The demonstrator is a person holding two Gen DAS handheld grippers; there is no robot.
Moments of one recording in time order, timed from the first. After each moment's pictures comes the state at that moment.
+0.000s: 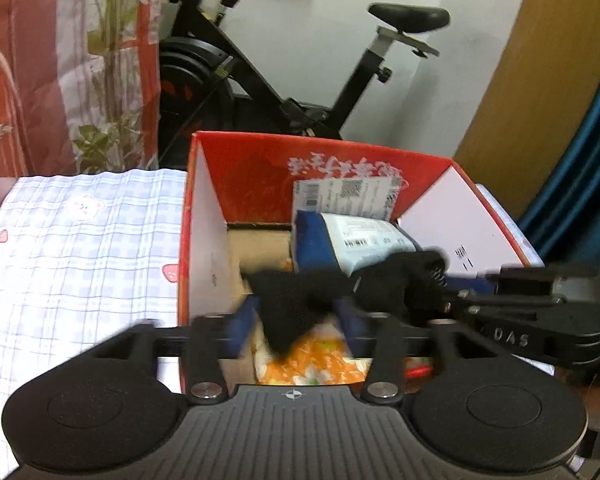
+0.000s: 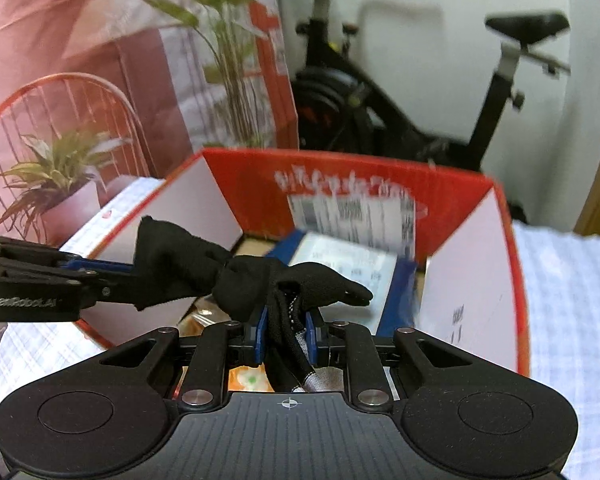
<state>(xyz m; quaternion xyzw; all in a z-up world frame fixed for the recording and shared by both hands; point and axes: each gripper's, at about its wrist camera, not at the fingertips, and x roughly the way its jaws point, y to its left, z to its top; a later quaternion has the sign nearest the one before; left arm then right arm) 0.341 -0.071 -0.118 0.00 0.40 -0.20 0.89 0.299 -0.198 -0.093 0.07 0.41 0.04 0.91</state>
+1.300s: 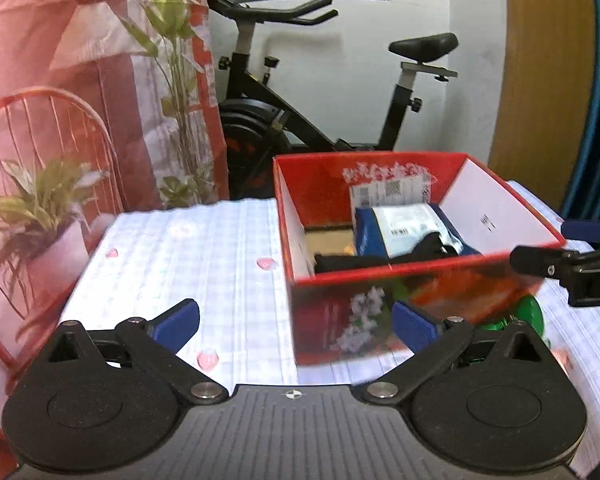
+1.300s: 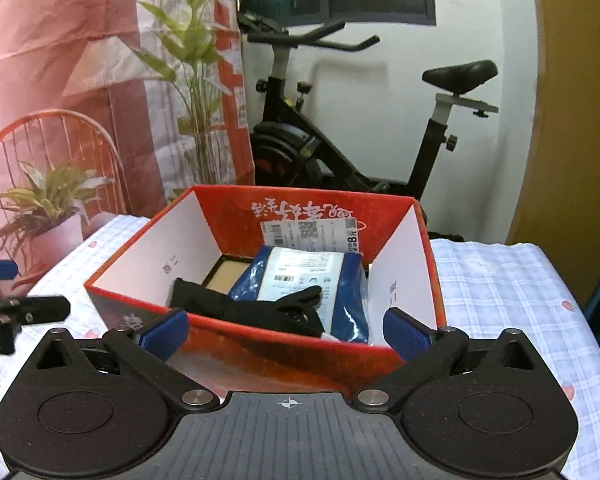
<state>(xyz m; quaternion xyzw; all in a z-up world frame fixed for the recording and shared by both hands) 0.226 -0.038 -0.096 0.08 0.32 -0.12 0.94 0.180 -0.172 -0.052 0.04 0.30 -0.03 0.95</state>
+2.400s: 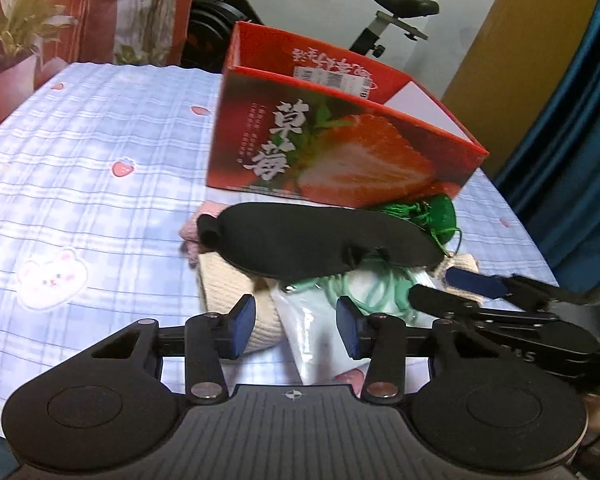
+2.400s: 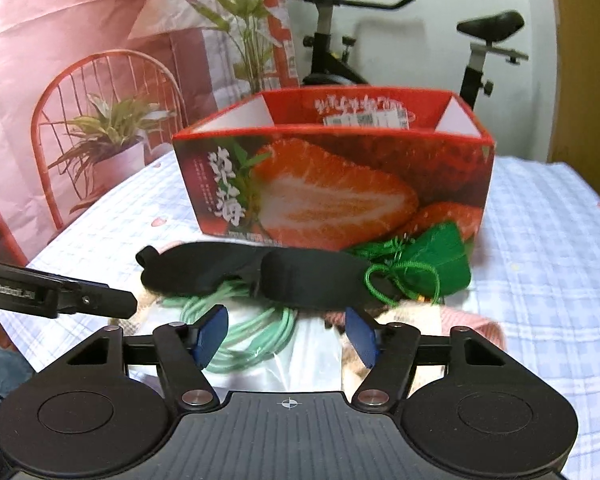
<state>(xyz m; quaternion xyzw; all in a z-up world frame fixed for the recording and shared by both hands) 0.149 -0.026 -0.169 -0.06 0.42 -0.20 0.88 0.081 -0.134 -0.129 0.07 0.36 0.03 0.93</state>
